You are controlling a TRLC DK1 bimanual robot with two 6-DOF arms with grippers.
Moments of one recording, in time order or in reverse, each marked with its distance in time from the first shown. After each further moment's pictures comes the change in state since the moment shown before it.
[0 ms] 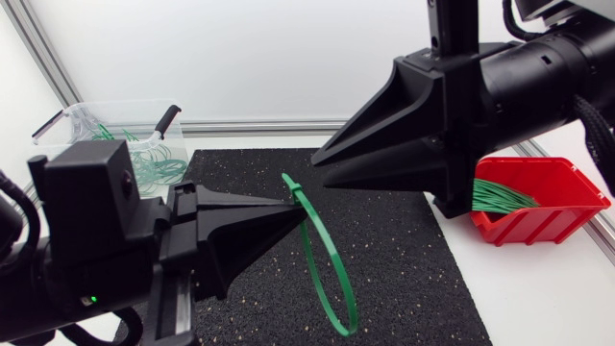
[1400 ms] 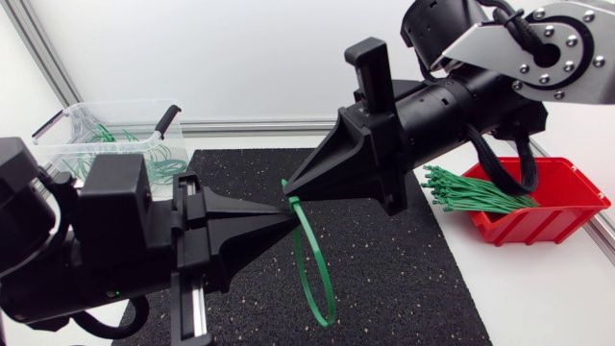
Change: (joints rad) left arm 0.097 0.043 -0.030 0.015 0.122 0.242; right arm 0.016 0.209 0.009 0.003 -0.095 -0.266
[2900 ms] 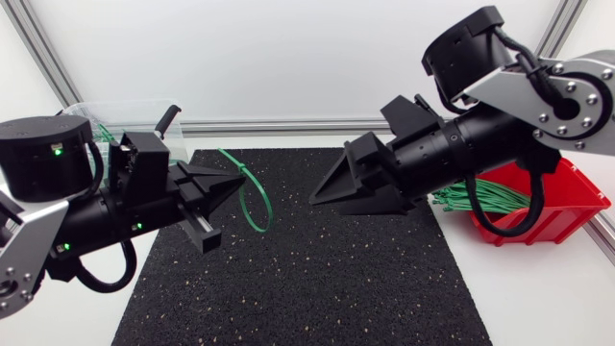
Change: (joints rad) left arm 0.367 0.174 0.045 -0.106 -0.071 0.174; right arm -0.040 -0.097 -0.184 0.115 0.483 -0.322
